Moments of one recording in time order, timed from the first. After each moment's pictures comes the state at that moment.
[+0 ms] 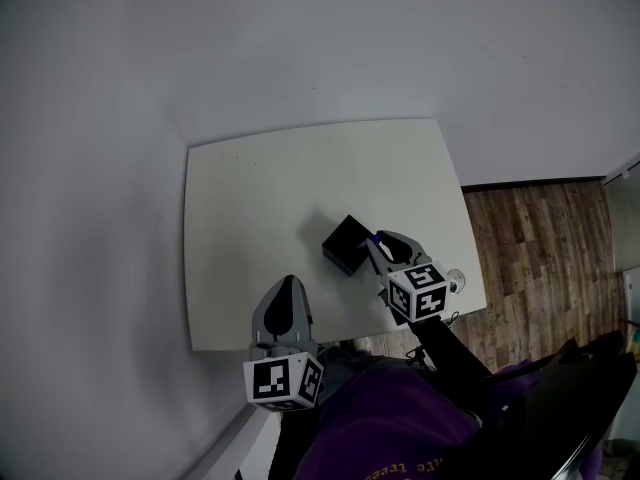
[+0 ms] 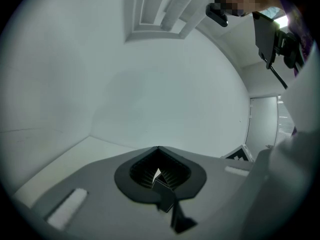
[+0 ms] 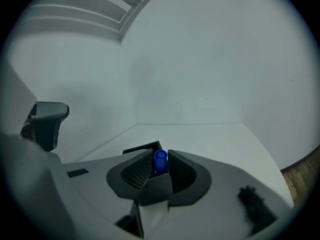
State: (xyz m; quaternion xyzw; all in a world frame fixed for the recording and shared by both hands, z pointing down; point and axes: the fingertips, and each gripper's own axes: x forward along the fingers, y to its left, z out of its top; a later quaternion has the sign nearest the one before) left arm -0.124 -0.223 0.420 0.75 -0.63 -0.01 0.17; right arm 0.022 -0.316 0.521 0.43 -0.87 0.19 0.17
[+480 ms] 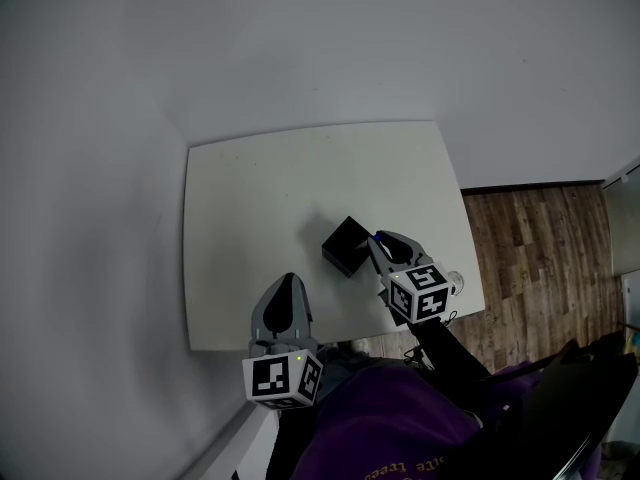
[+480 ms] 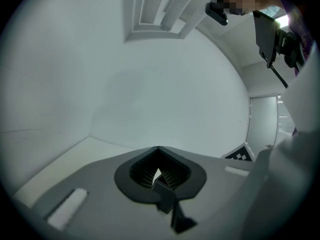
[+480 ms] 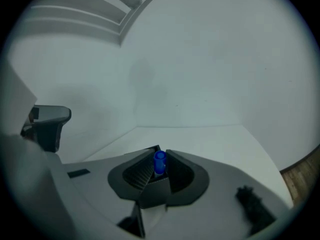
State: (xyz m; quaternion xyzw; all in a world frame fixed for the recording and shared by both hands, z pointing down) left arm -0.123 -0.228 0.418 0.75 -0.64 -0.02 0.17; right arm 0.024 -0.319 0.512 0.43 -0.87 0.19 0.16
